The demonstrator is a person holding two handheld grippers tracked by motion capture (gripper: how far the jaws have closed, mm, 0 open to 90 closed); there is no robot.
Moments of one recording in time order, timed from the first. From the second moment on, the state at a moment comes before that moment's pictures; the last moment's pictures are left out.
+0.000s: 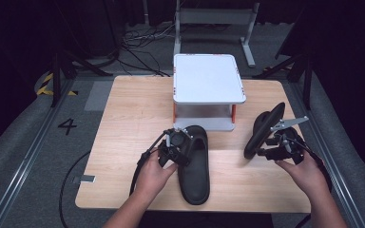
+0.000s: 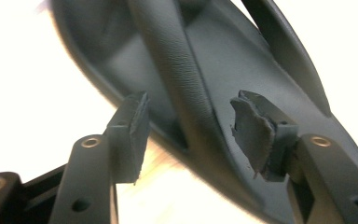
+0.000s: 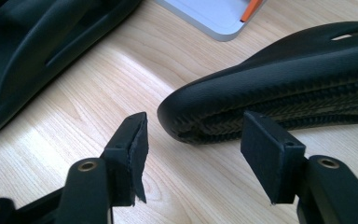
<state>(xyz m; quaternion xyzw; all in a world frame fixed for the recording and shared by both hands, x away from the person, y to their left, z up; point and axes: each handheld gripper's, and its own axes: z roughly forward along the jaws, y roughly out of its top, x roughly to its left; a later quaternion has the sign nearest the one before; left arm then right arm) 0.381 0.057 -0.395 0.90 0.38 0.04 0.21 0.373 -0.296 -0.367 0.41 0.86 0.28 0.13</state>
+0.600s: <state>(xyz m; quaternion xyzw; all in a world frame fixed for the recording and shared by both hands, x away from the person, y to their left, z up) 0.409 0.144 -0.374 0.90 0.39 0.05 0.19 0.373 -0.316 -0.364 0.44 0.84 0.28 0.13</state>
